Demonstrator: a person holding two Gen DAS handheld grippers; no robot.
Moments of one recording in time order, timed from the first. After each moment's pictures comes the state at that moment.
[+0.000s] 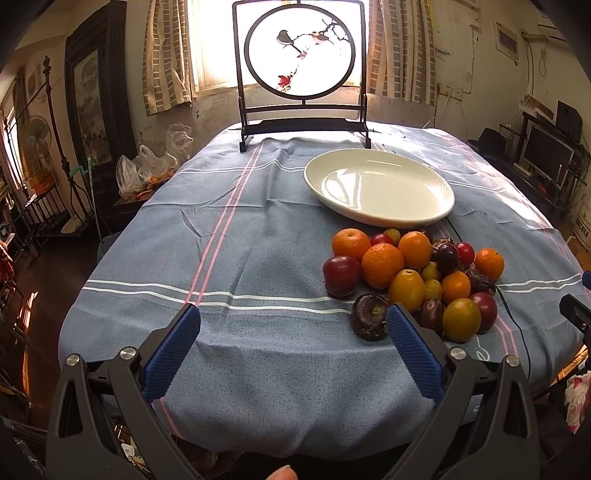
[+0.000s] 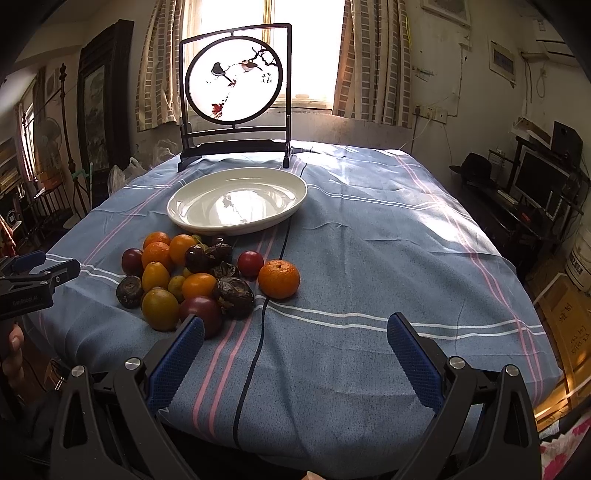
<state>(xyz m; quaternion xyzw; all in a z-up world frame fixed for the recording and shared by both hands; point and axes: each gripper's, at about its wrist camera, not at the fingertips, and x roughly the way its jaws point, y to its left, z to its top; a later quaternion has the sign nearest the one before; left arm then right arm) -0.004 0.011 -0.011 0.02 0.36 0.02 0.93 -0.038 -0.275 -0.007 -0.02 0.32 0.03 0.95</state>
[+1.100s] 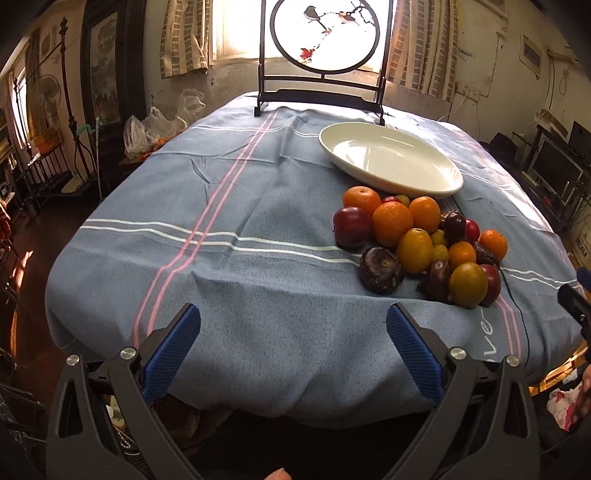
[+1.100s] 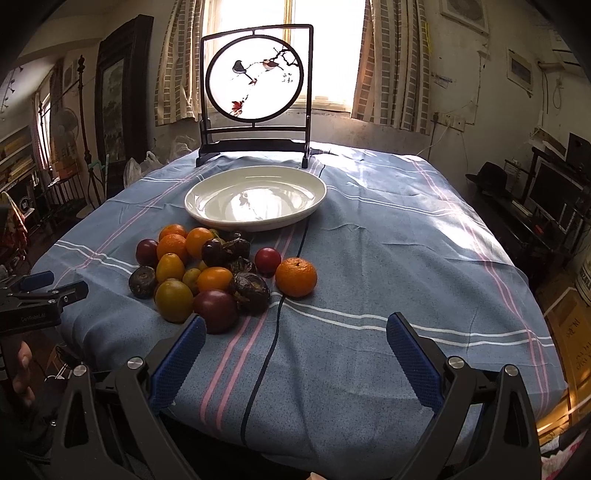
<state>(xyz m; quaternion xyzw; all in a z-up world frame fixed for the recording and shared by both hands) -0.026 0.023 -0.036 -0.05 0.40 0.02 0.92 -0.040 -0.262 -0.016 -0.04 0.33 0.09 0.94</state>
